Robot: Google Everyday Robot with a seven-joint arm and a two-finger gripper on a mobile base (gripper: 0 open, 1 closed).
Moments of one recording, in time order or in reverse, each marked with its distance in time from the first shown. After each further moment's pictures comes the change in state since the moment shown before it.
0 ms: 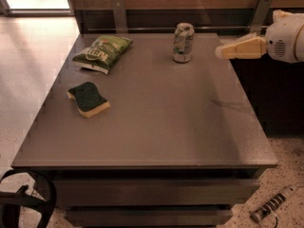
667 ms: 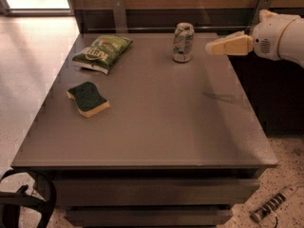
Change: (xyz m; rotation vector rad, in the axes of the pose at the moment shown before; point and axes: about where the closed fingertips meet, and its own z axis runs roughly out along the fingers) arm -0.002 0.000 0.033 -0.030 -0.065 0.024
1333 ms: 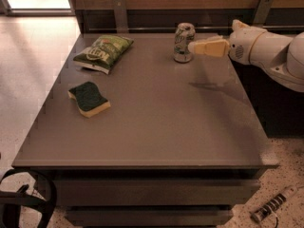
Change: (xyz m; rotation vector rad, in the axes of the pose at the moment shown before) arm 0.013 0.011 0.073 -0.109 -0.159 0.133
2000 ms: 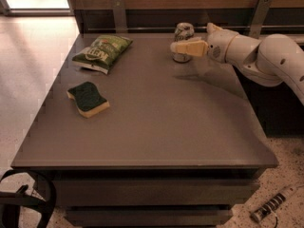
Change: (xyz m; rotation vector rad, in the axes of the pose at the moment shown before) arm 0.018 0.012 0.068 -0.131 -0.062 0.054
